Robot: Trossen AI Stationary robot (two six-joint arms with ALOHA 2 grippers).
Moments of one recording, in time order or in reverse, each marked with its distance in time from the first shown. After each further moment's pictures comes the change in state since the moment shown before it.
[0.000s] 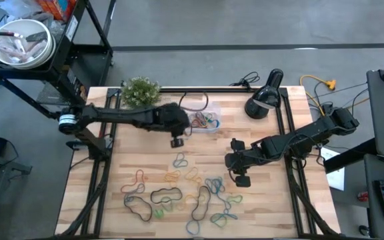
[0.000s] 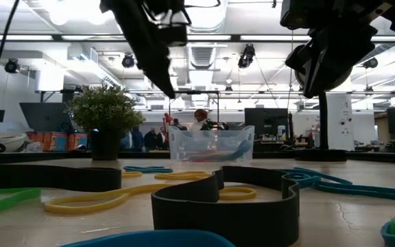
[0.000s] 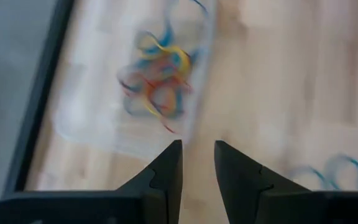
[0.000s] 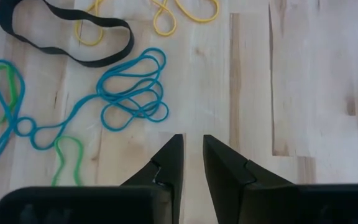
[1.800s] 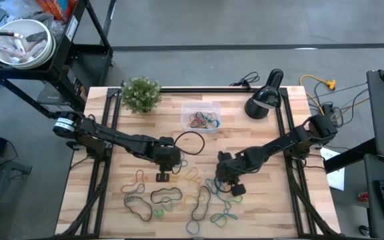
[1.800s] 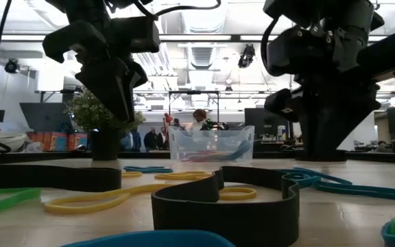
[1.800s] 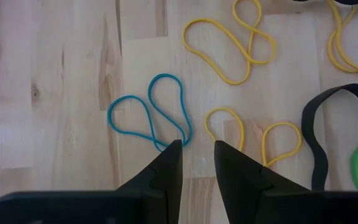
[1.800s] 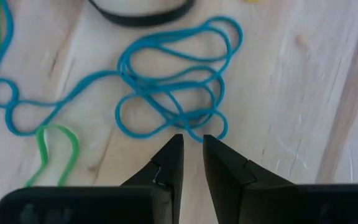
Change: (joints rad) left arm -0.311 -0.024 -0.214 0.059 0.175 -0.181; right arm 0.000 0.290 -0.006 0.212 -0.172 -0.213
